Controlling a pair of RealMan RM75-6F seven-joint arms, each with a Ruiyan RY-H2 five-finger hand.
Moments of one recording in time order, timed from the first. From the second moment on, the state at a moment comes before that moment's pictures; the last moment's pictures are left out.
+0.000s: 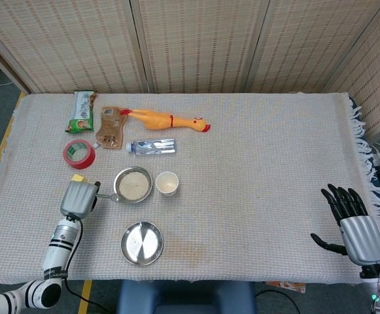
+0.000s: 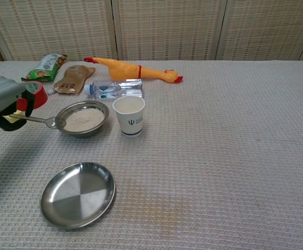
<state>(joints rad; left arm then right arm) -0.51 -1.52 -0.22 -1.47 1.15 1.12 0.83 0.08 -1.12 0.01 -1.62 -1.63 1.52 -0.05</state>
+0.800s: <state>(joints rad) -0.73 -1.69 -0.15 -1.29 1.02 1.25 1.29 0.08 -1.07 -0.02 -1.65 -1.67 1.51 0.02</state>
